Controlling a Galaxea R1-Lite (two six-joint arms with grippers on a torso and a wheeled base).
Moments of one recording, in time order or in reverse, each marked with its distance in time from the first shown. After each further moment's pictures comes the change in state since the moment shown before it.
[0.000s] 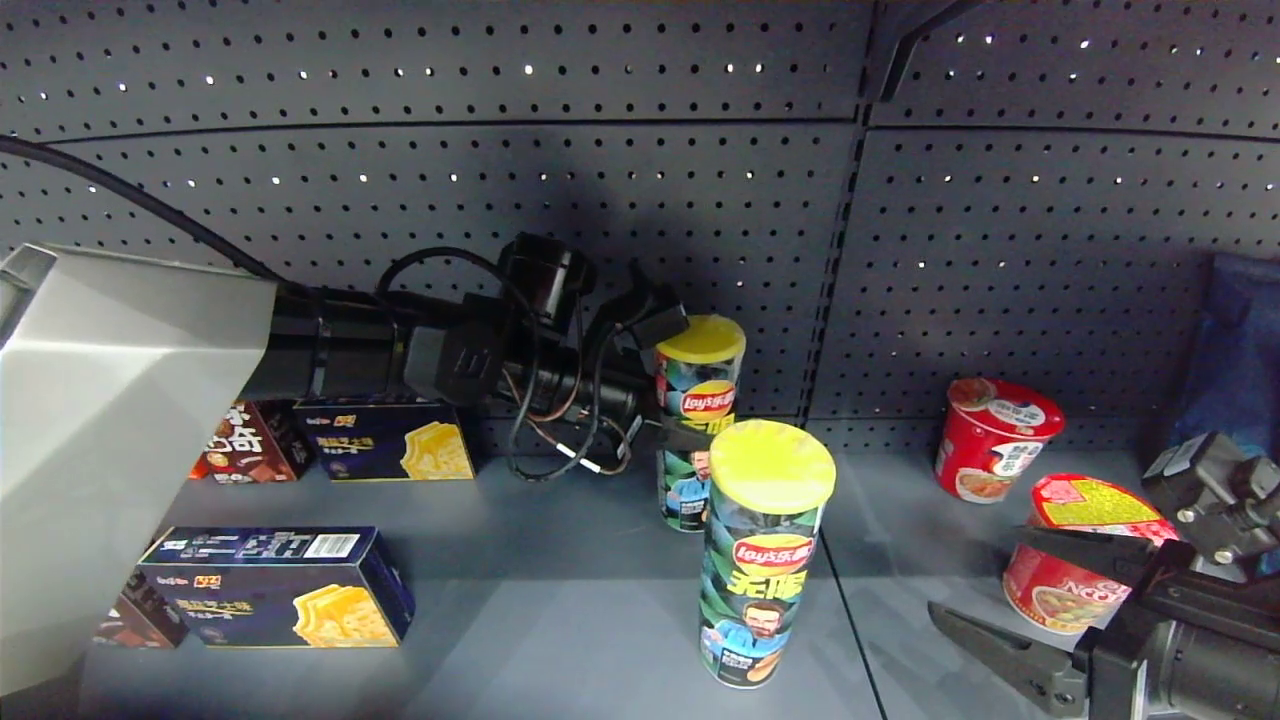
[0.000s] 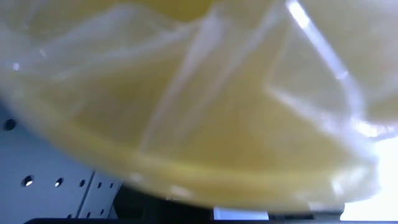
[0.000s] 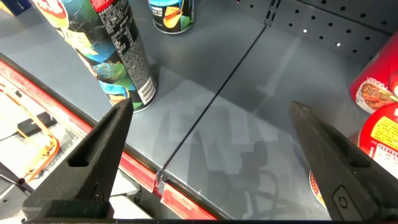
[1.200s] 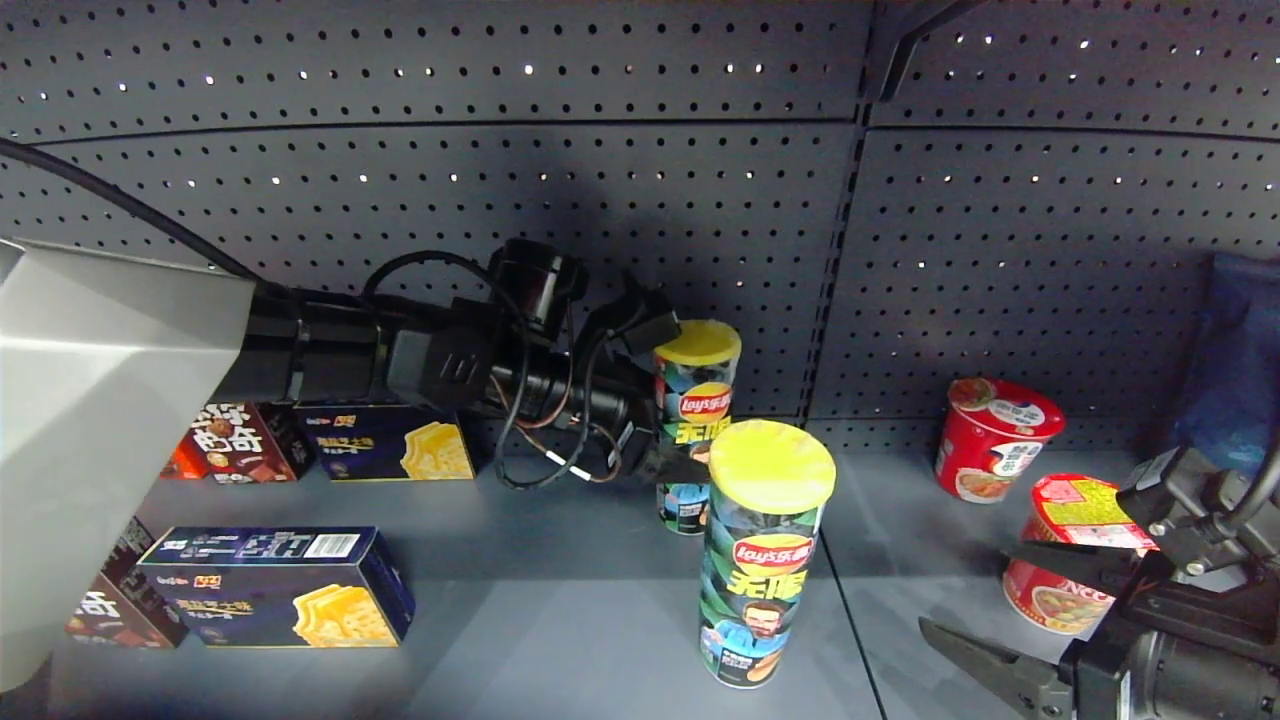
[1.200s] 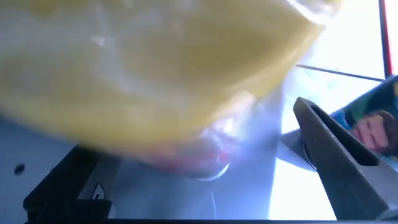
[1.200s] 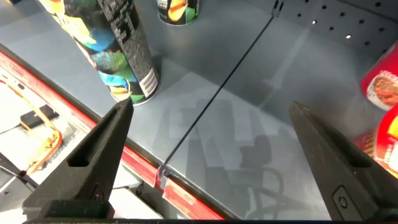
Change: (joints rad) left arm 0.005 -0.036 0.066 -0.009 0.015 0.001; right arm 0.001 0.026 0.010 0.001 0.015 0.000
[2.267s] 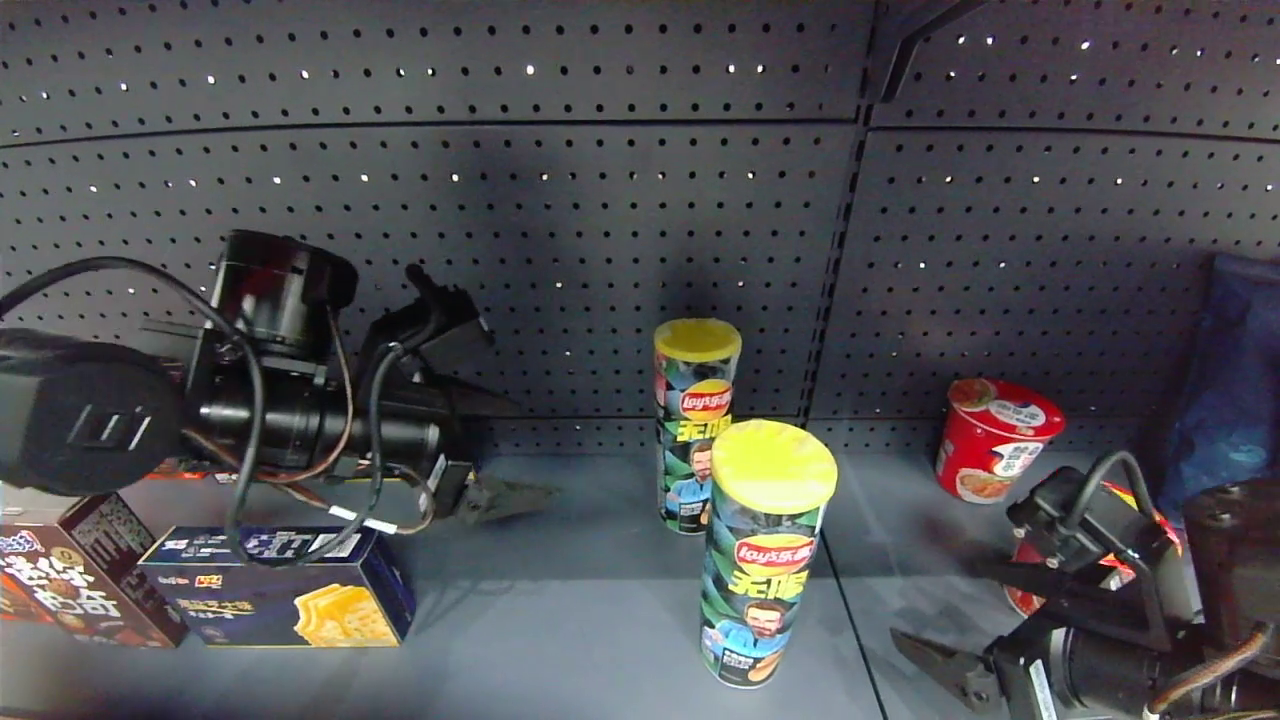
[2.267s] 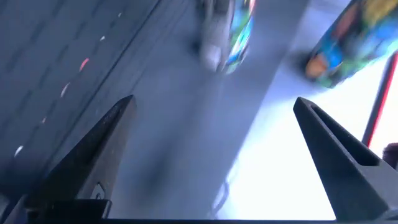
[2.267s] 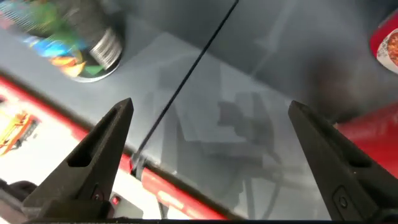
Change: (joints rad) left arm 0.195 -0.450 0.547 -0.114 0.149 0.000; right arm -0.009 0.162 -0.038 0.053 -0.101 0.016
